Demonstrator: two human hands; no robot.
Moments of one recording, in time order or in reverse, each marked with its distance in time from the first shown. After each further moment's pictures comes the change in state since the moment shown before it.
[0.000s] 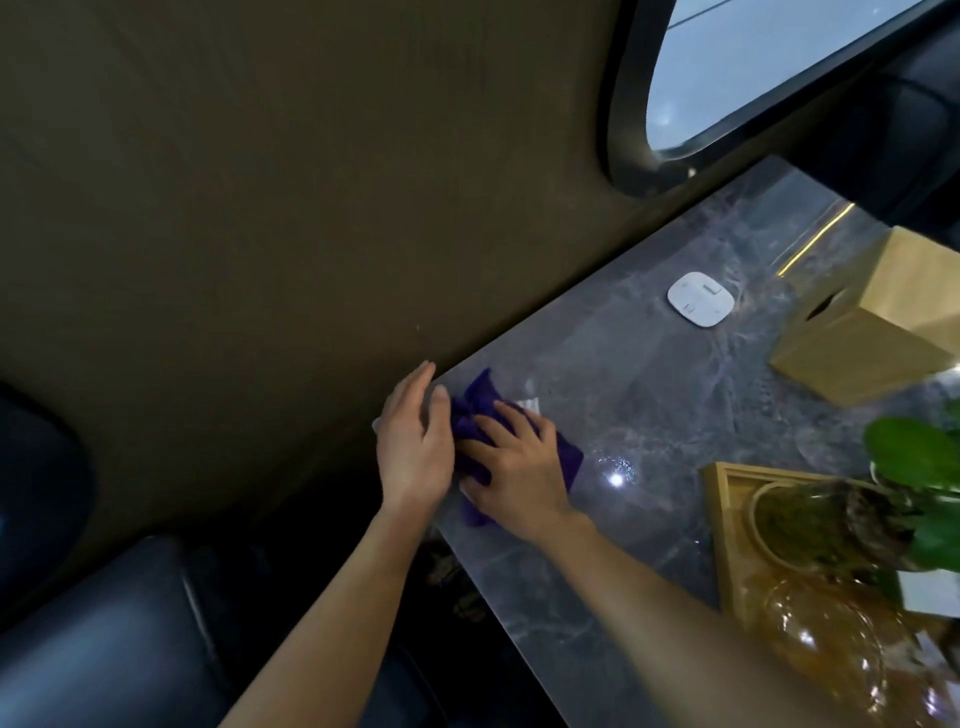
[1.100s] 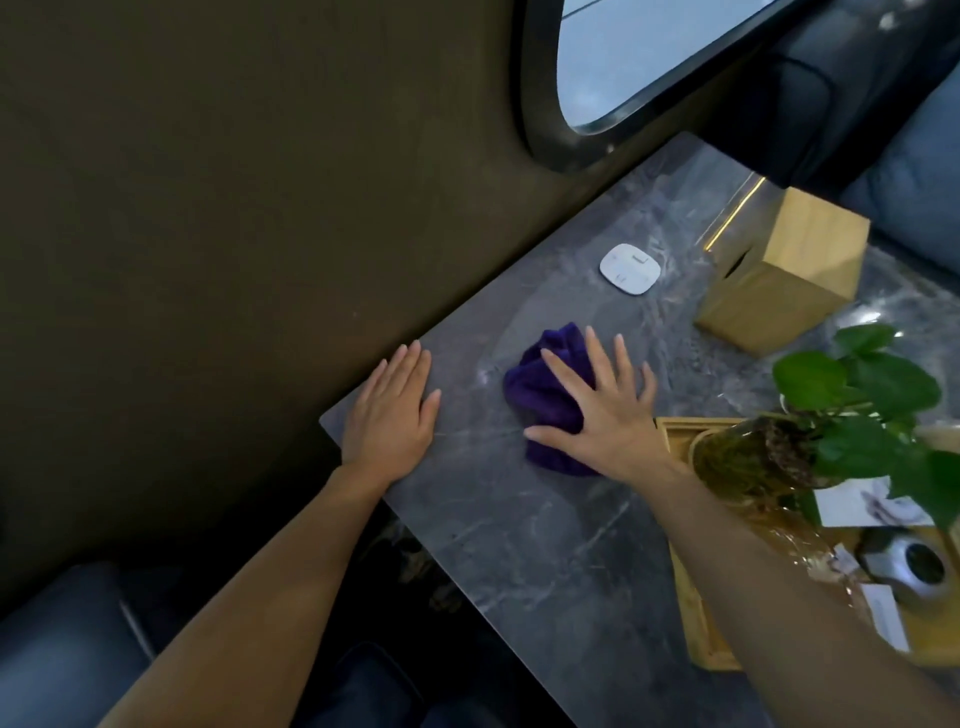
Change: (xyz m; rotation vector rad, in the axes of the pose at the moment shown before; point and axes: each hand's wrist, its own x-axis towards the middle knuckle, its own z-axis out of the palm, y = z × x) left_hand 0.037 -0.046 0.034 0.789 -0.318 0.527; right_hand -0.040 0.098 -0.058 -0.190 -0.060 0.335
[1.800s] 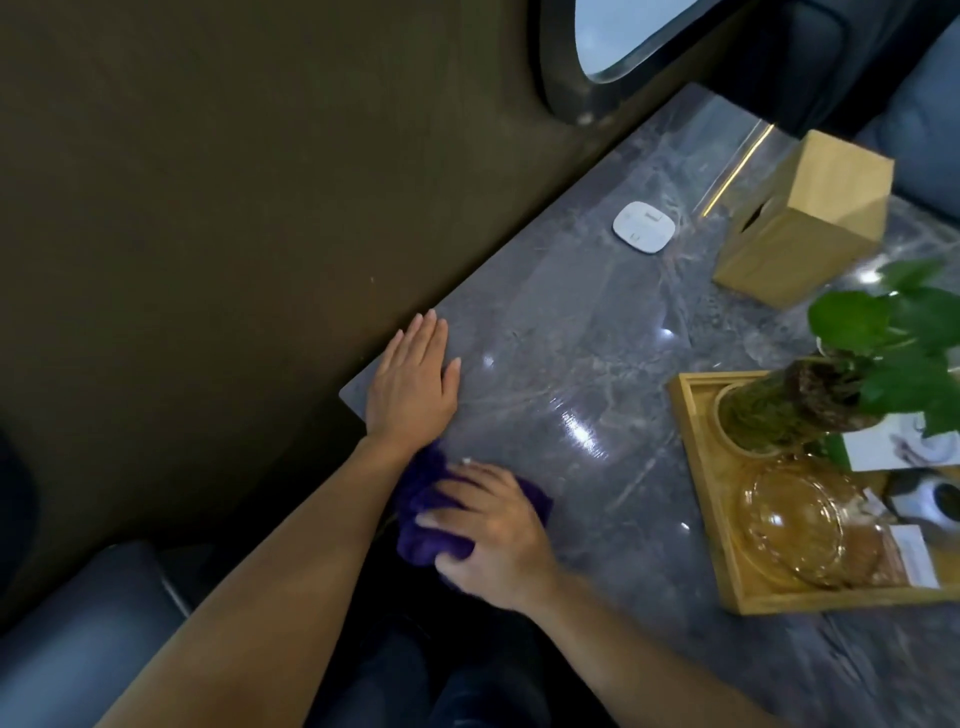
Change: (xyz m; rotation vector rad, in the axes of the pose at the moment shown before) left_hand -0.001 0.002 -0.005 -0.031 -0.007 0.024; right_hand -0.082 -0.132 0.086 0.545 0.340 -0.442
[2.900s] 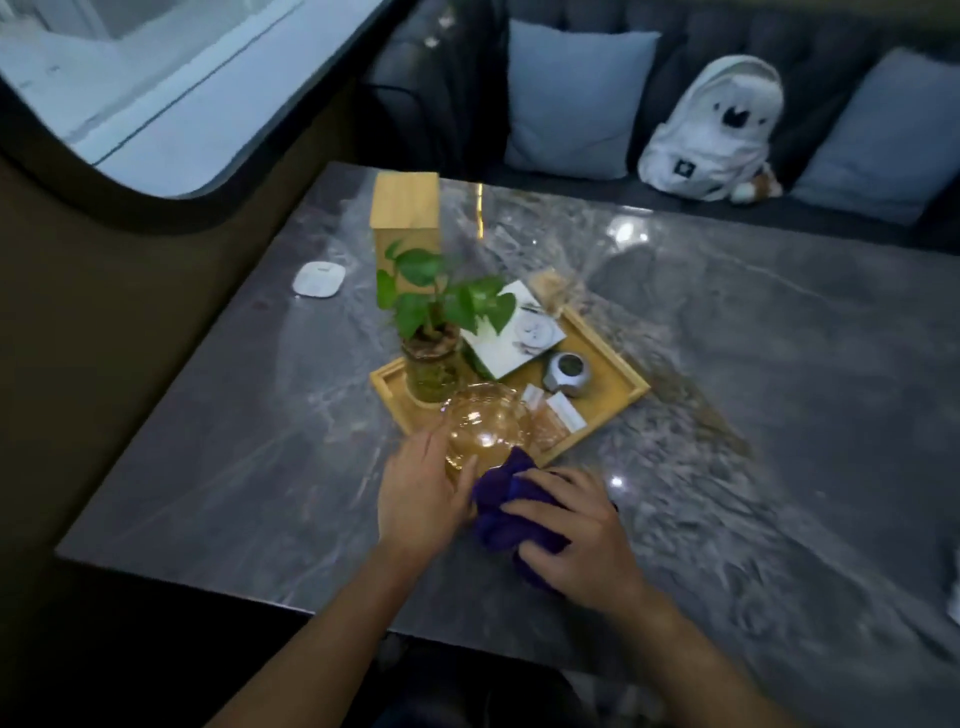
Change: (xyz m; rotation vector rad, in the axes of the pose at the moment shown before) left_hand -0.118 0.237 0.040 -0.244 -0.100 0.470; right_hand -0.206 0.015 -0.197 -0.336 0.523 0.416
